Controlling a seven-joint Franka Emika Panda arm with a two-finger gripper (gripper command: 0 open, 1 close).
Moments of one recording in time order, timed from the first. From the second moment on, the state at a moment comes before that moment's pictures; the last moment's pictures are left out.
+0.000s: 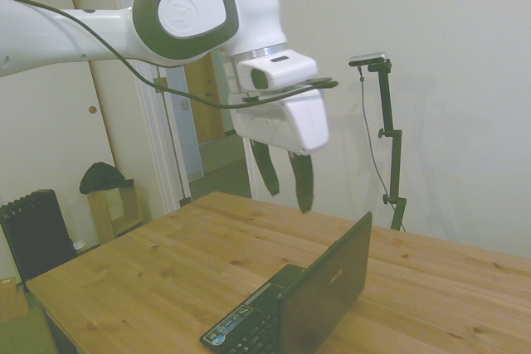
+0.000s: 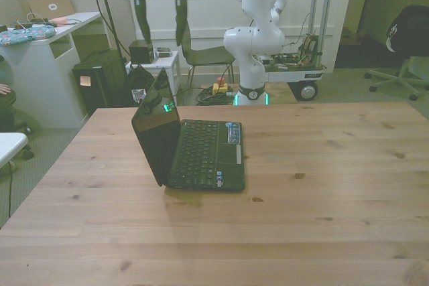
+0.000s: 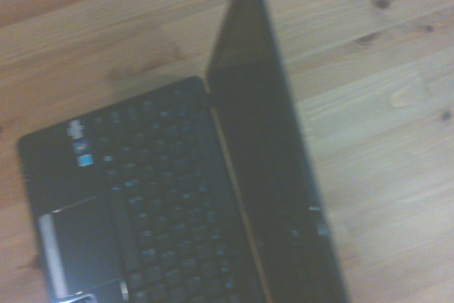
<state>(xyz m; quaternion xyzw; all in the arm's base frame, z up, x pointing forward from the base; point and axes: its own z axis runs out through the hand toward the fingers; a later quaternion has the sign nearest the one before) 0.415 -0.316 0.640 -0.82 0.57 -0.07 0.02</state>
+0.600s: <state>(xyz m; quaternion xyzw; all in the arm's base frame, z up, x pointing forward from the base) 0.401 -0.463 0.552 -0.81 0.58 0.00 0.01</state>
